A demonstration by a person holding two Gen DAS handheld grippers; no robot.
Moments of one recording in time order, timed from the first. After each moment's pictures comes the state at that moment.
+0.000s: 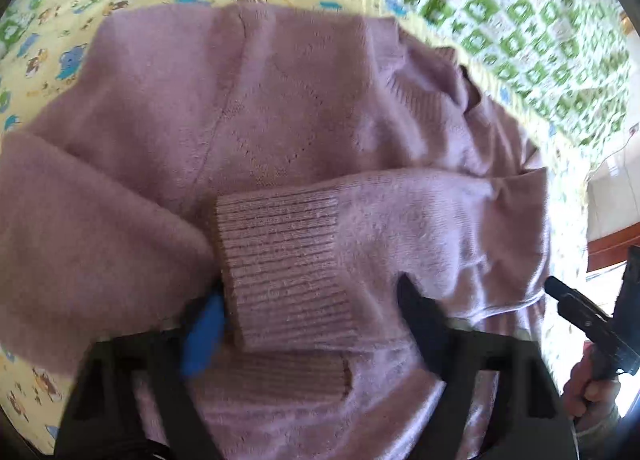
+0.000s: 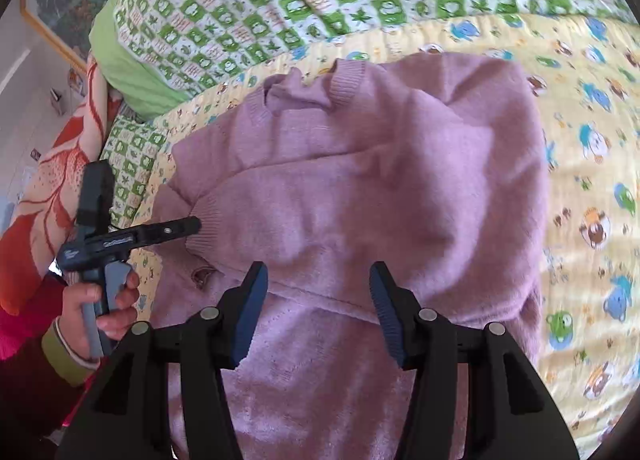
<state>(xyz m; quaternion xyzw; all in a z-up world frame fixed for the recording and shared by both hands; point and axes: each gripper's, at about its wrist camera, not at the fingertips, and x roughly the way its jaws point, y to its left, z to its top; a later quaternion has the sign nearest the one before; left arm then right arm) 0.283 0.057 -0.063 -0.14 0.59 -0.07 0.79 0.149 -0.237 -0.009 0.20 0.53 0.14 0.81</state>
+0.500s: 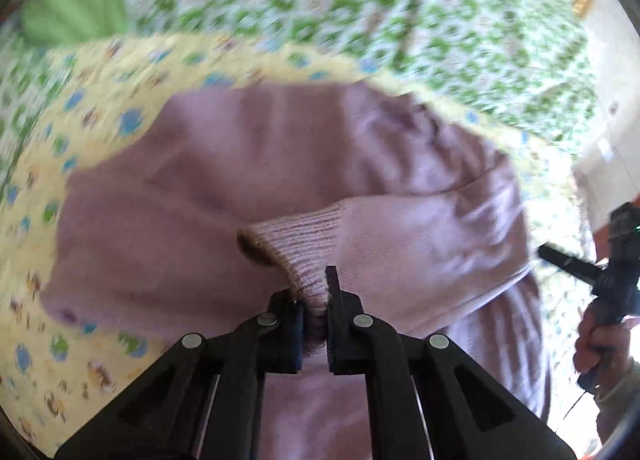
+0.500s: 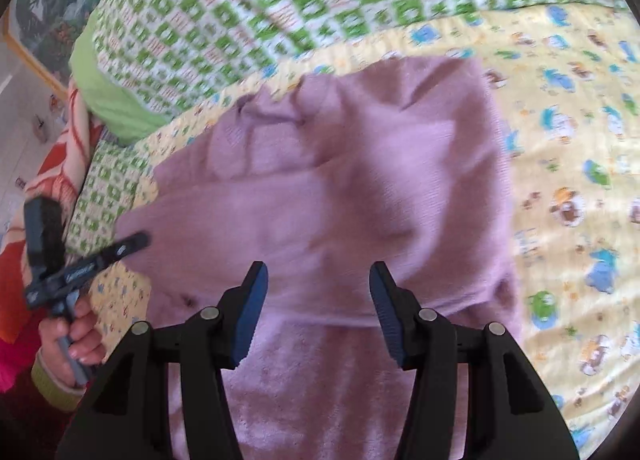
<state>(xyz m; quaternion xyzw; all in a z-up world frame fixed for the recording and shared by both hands) 0.226 0.084 -0.015 -0.11 0.52 -0.07 0.85 0.142 -0.261 0.000 0.21 0.51 0.06 0.83</state>
